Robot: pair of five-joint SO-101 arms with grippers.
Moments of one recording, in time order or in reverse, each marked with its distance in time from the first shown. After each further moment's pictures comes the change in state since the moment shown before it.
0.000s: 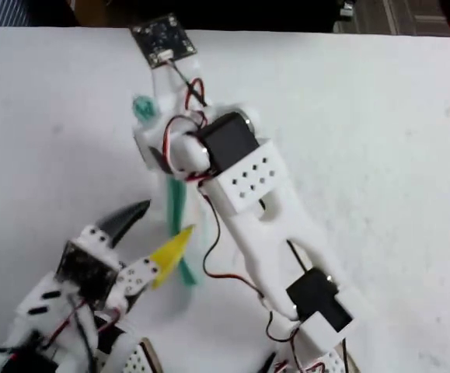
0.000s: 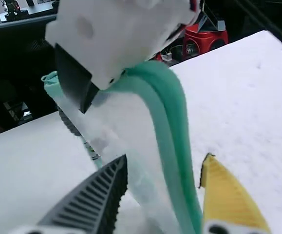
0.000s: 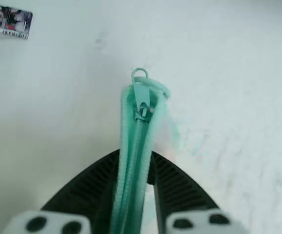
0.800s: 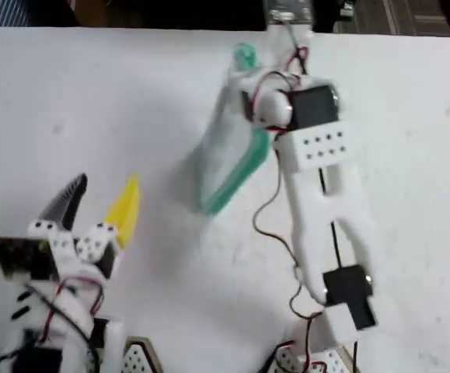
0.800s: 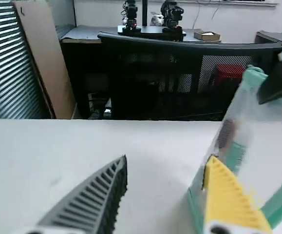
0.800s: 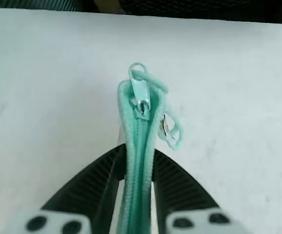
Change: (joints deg) left arm -22.9 -0.3 2.8 -10.4 11.2; right arm 24.2 -4.0 14.2 -12.3 0.5
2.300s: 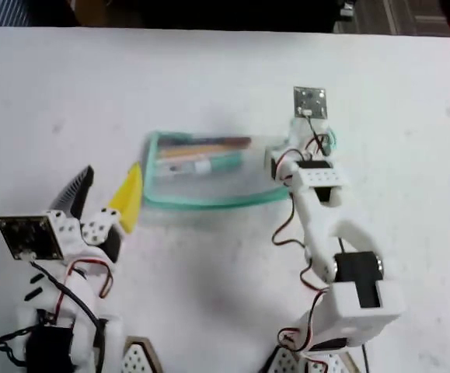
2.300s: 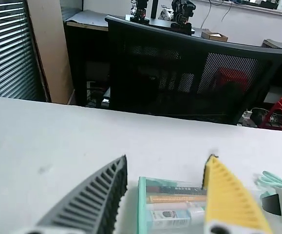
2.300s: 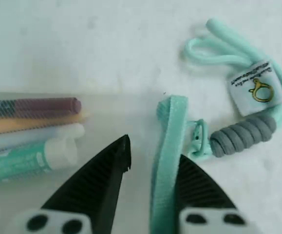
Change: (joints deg) left arm -1.0 0.3 9.1 -8.2 5.6; right arm 7.8 7.4 52.8 -50.5 6.1
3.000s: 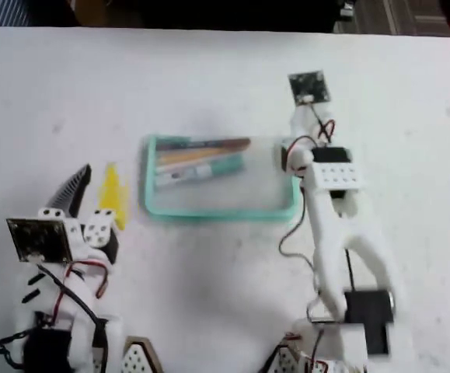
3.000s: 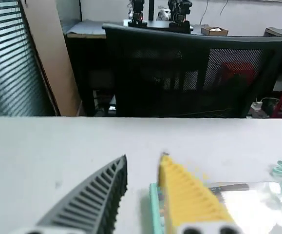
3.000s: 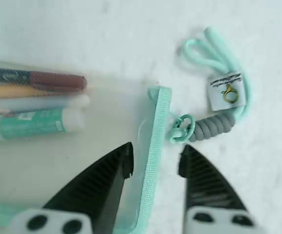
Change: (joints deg) left arm 0.0 0.1 -1.6 0.0 -8.3; right arm 1.5 -19.9 -3.8 21.3 10.1
